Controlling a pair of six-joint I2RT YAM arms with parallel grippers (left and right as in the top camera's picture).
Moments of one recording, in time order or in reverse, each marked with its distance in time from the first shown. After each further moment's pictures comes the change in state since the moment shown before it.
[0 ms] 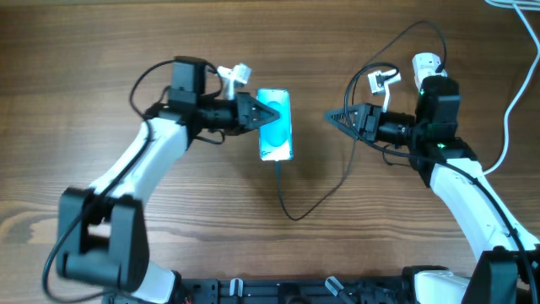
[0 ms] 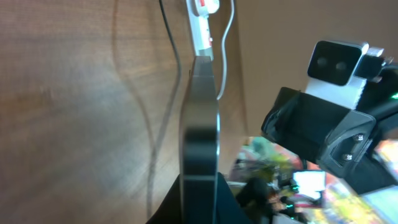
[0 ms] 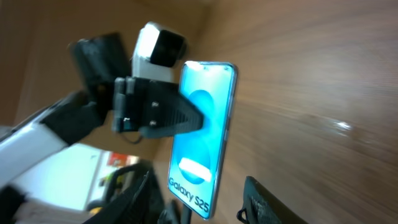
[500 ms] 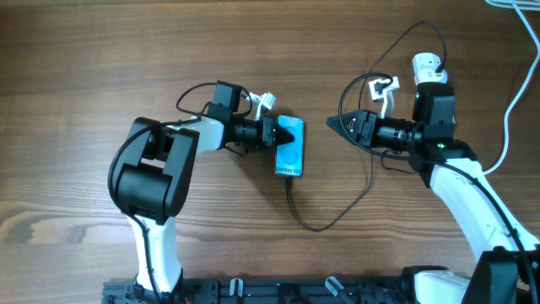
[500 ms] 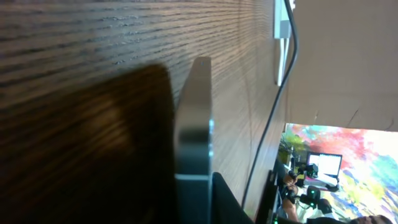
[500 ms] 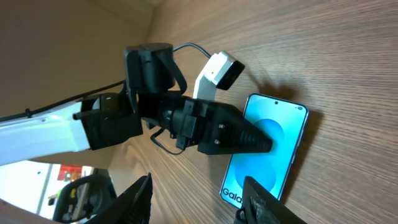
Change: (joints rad) left arm -0.082 0.428 0.001 0.265 -0.032 0.055; right arm 0.000 0.000 0.000 -0.139 0.153 -0.148
